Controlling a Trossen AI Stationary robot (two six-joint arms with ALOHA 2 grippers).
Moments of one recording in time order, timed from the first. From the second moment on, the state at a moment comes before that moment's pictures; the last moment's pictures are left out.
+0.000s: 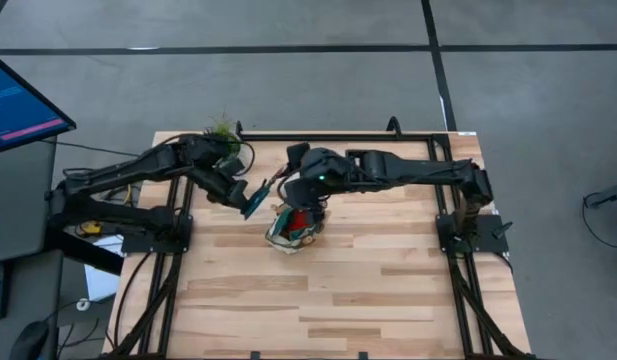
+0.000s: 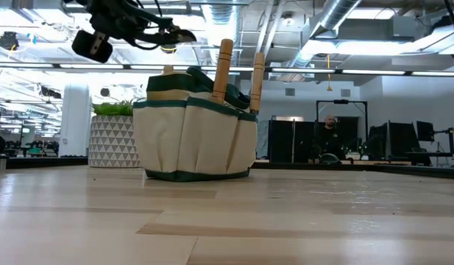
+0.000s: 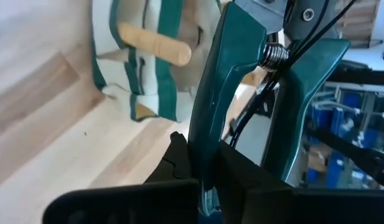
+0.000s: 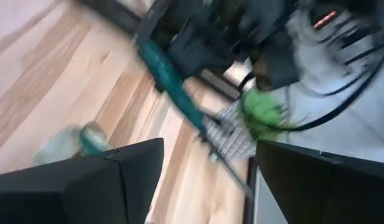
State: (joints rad) left arm 0.37 1.04 0.98 -0.80 0.57 -0.93; right arm 0.04 1.88 1.99 -0.73 0.18 -0.60
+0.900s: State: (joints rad) left arm 0.40 1.15 0.98 -0.55 0.80 -1.17; right arm 0.06 1.94 2.06 -0.81 0.16 -0.61
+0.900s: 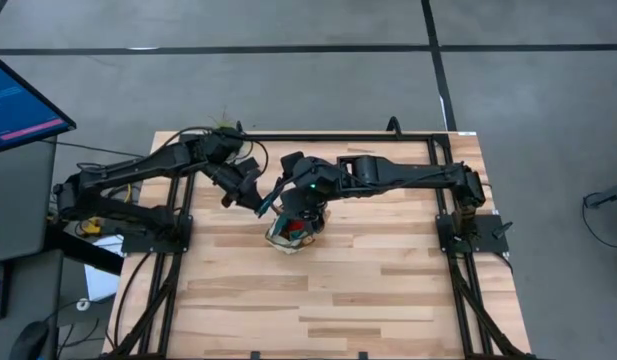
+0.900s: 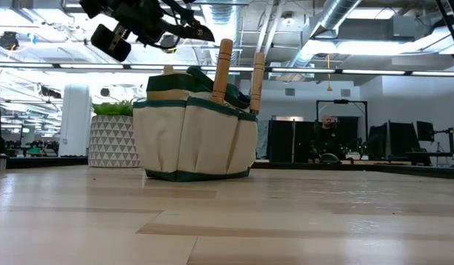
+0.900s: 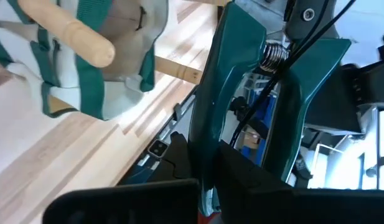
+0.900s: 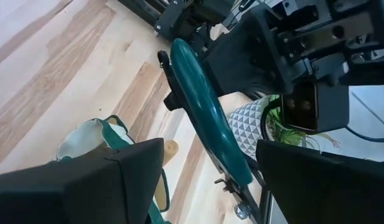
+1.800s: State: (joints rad) left arm 0.34 1.16 0.98 -0.53 0.90 -1.32; right arm 0.09 1.93 2.05 -0.87 0.17 -0.61
